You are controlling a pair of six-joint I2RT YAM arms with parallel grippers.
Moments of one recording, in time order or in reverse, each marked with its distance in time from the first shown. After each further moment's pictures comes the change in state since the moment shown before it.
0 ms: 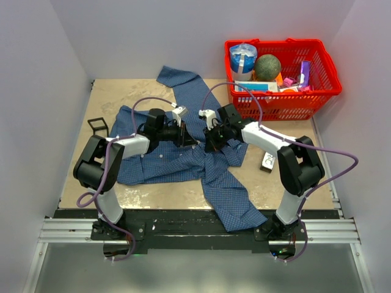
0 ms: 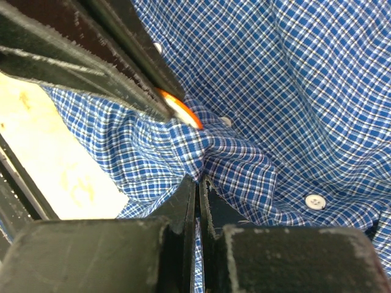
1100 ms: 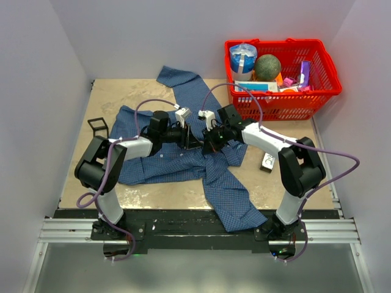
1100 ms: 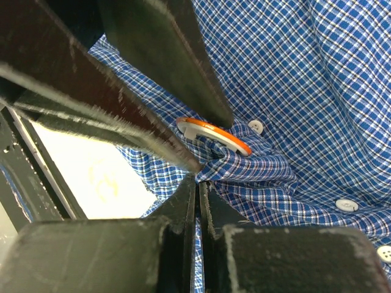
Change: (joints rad) left arm -0.047 0.000 -0.026 0.079 -0.022 -0.090; right arm 0.012 -0.018 -0.014 0.009 -0.076 0.030
